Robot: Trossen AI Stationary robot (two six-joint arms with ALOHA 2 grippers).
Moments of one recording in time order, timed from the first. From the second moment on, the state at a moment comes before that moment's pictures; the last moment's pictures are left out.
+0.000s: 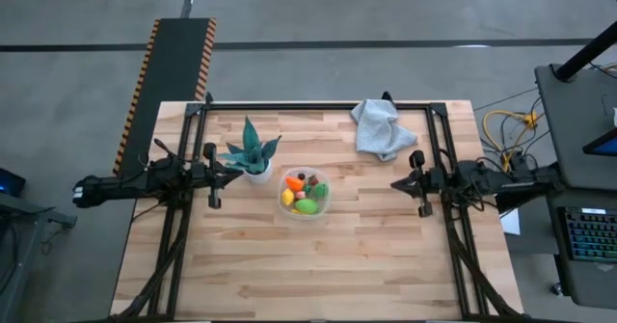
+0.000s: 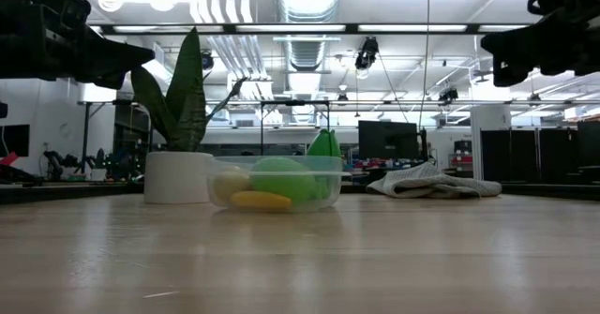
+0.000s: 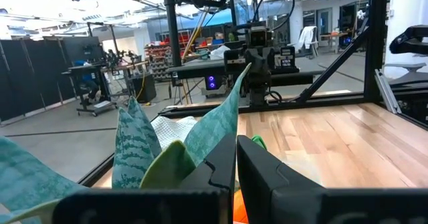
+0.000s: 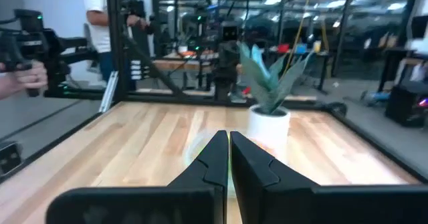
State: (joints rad) left arm 0.05 0.03 0.01 0.07 -0.08 0.14; right arm 0.06 0.05 0.01 0.09 -0.01 -0.05
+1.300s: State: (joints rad) left arm 0.05 0.04 0.01 0.06 0.03 0.01; right arm -0.04 0.05 0.01 0.02 -0.10 -0.02
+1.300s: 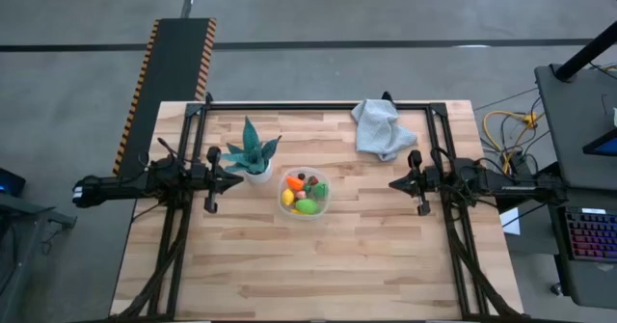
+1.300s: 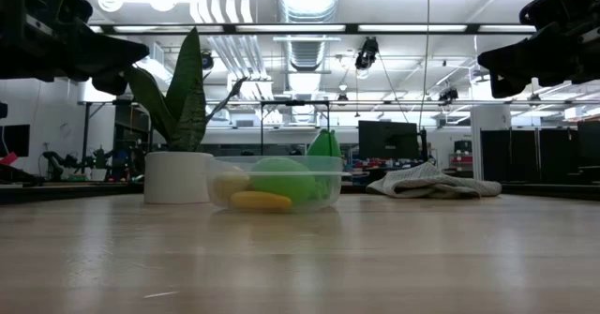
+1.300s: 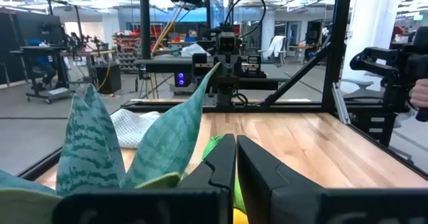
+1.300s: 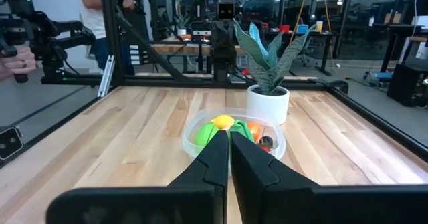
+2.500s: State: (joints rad) left arm 0.04 0.10 0.01 0.07 0.05 0.01; right arm -0.04 0.10 0.01 0.03 -0.06 -0.02
